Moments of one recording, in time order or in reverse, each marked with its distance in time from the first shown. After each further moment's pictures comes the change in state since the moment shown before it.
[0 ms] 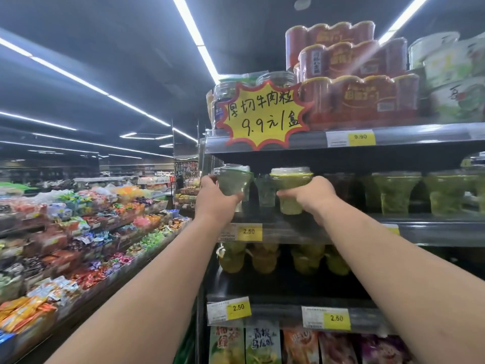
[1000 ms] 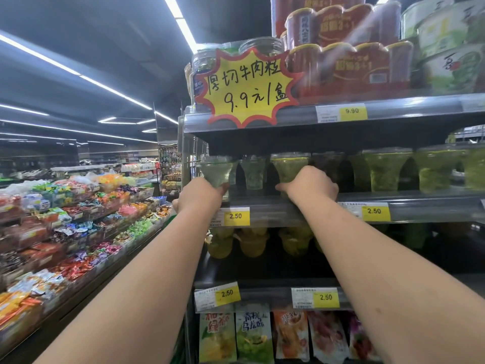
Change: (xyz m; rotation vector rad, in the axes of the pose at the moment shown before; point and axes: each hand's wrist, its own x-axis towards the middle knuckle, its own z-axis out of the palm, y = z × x) left_hand 0.024 -0.021 0.022 0.494 -0.055 -0.165; right_hand 0.025 0.028 0.012 -0.684 0.204 0.016
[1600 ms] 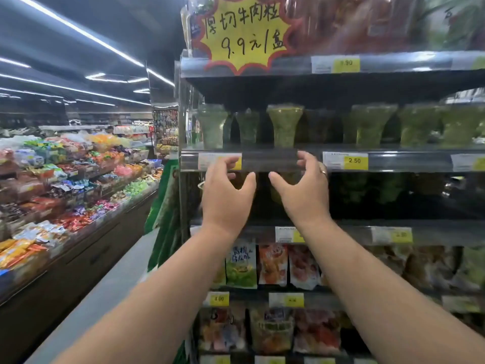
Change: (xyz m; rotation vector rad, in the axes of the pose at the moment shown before) left_hand -0.155 -0.010 0.023 -0.600 0.172 0.326; right_hand -0.129 0.056 0.006 0.610 0.134 -0.227
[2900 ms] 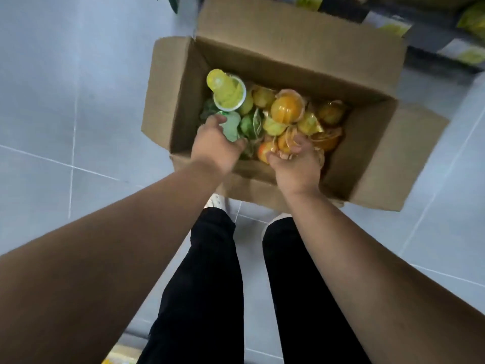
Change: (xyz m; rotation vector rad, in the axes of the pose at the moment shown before) left_hand -0.870 -0.508 0.102 0.565 -0.672 -1.537; right_hand -0.792 0.643 0.012 -0.396 -1.008 1.281
